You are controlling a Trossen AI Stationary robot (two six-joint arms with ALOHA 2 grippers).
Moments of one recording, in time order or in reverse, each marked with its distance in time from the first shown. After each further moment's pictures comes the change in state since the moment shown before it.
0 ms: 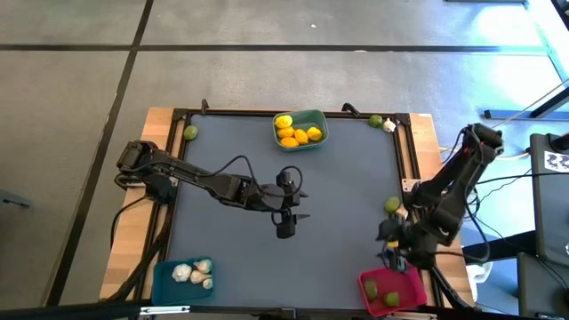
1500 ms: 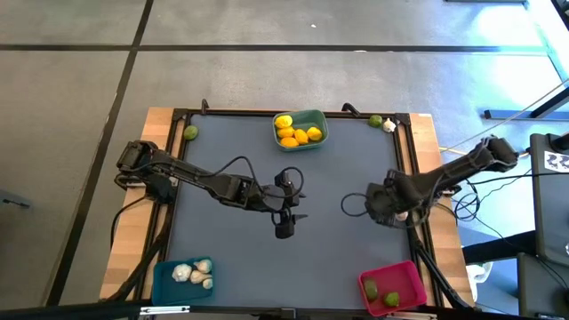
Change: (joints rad) left arm 0.000 0.000 0.000 -0.048 0.000 -0.019; right arm -0.627 0.061 0.000 -0.480 -0.131 -0.542
